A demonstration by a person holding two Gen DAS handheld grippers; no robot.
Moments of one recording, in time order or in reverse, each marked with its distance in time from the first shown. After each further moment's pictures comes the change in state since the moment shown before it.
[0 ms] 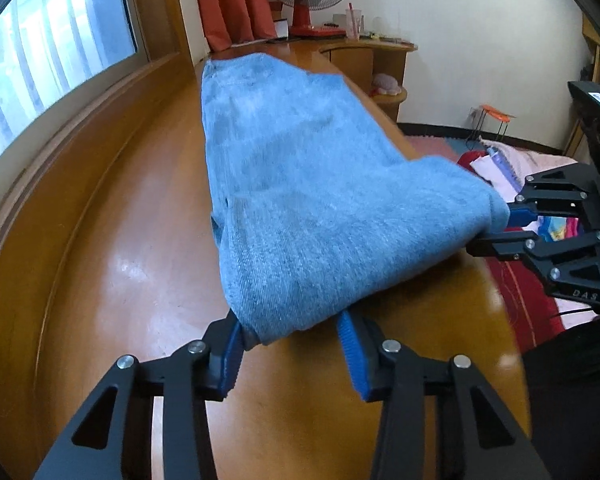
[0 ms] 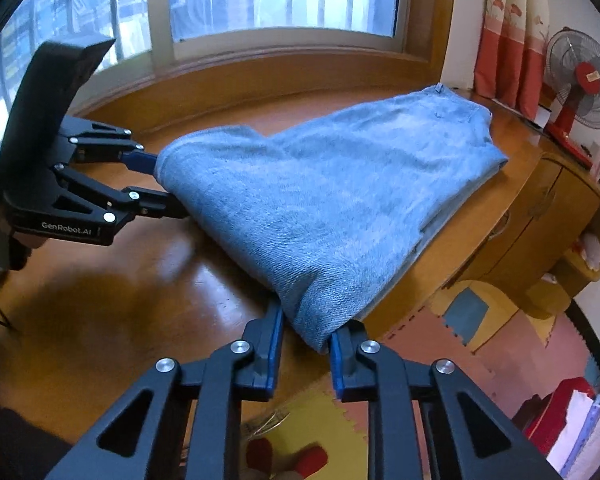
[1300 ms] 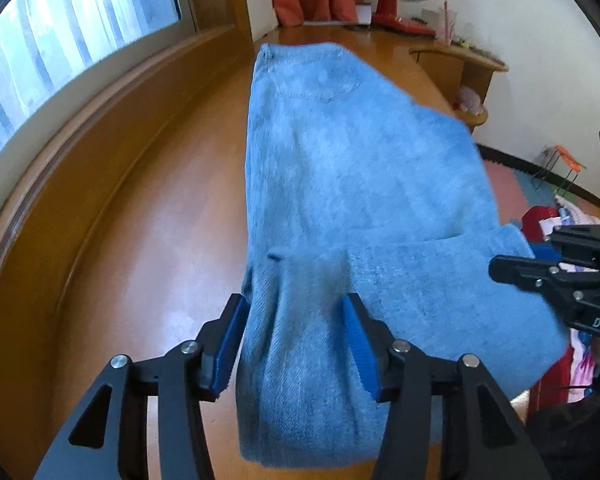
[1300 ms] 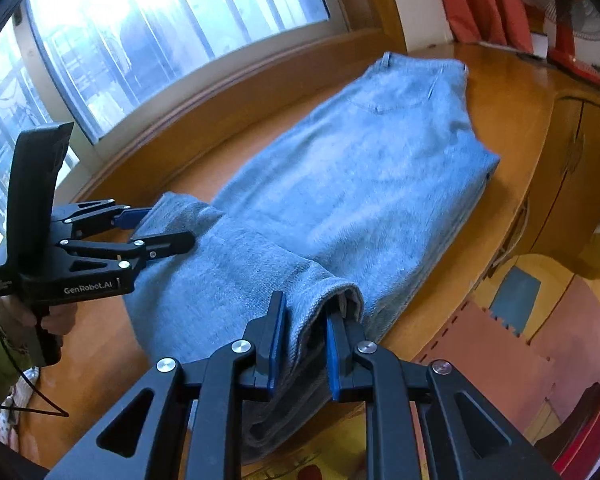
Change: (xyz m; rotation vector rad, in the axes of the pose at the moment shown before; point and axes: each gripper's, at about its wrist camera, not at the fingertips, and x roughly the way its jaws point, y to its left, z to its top) left arm 0.121 0.062 0.140 -0.190 0.111 0.153; right arm 0.099 -0.165 0.093 0.269 0.013 0.202
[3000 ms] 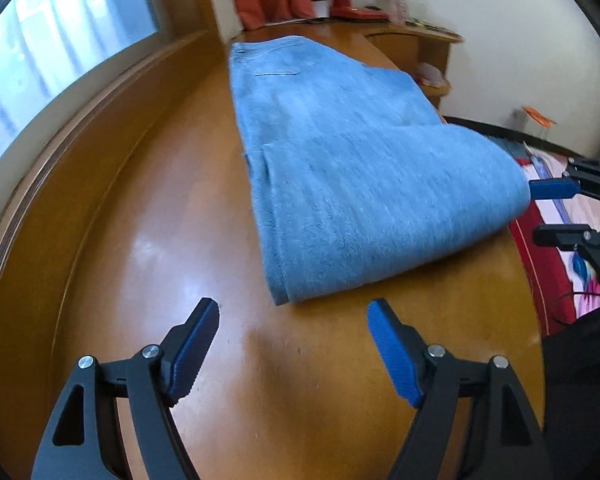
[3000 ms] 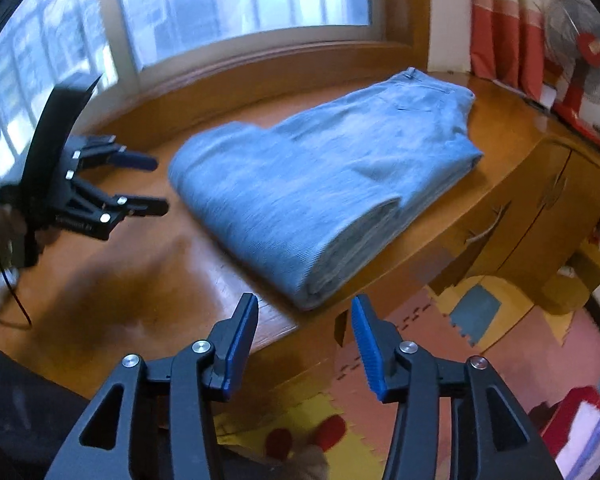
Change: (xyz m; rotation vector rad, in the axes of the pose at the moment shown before) left arm -0.026 0.022 -0.074 0.187 -0.034 -0.062; right arm -0.048 0.062 -0.071 -0.222 0.016 -0.178
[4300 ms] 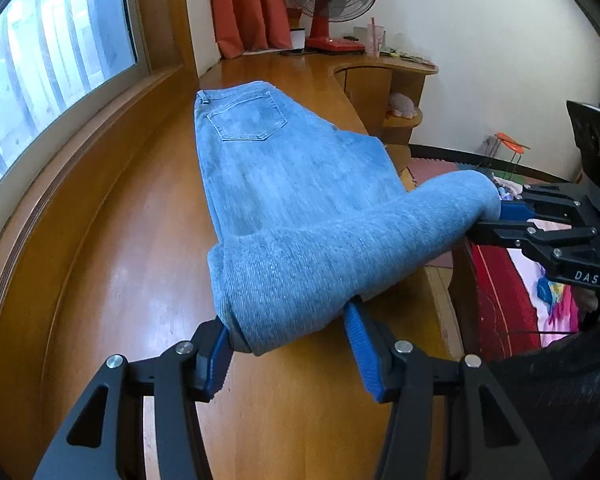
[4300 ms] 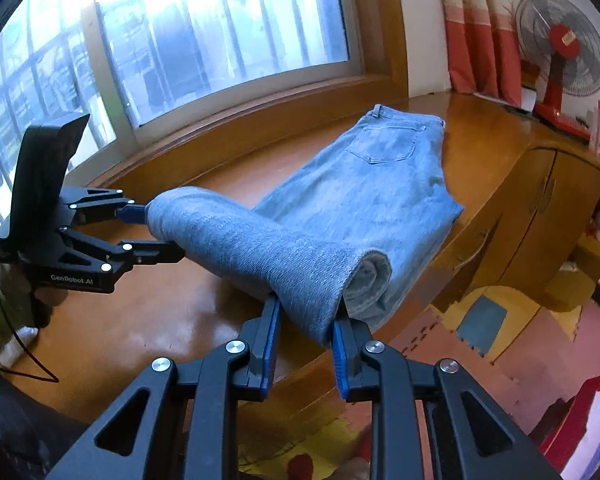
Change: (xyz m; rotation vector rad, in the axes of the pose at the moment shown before) left arm -0.029 -0.011 0.069 -0.030 -0.075 -0.102; right arm -0.017 -0.027 0.055 0.140 -0.124 0.042
